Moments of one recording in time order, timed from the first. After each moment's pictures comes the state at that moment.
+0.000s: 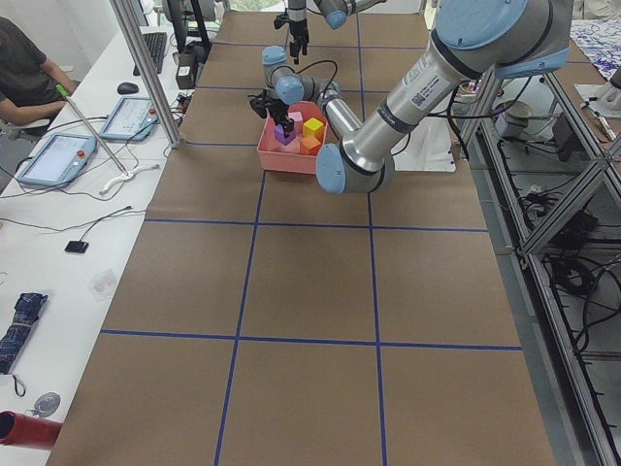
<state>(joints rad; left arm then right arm) -0.66 -2.53 -1.32 -1.61 -2.03 -1.78 0.96 -1.36 1.87 -1.53 2.25 1.15</state>
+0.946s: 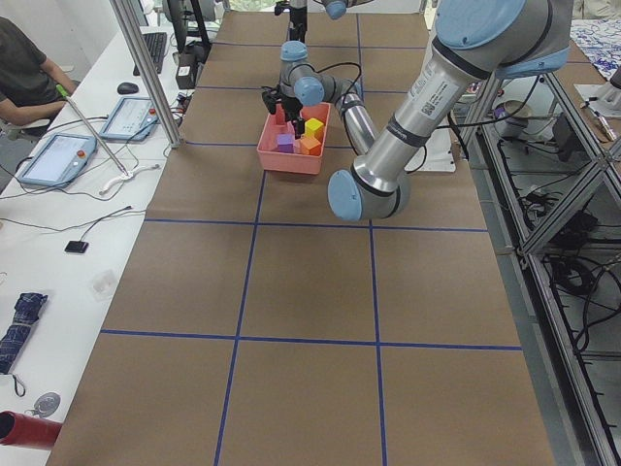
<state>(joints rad) -0.66 -2.22 -1.81 -1.50 -1.98 -1.52 1.08 -1.46 1.92 -1.51 2.25 0.96</state>
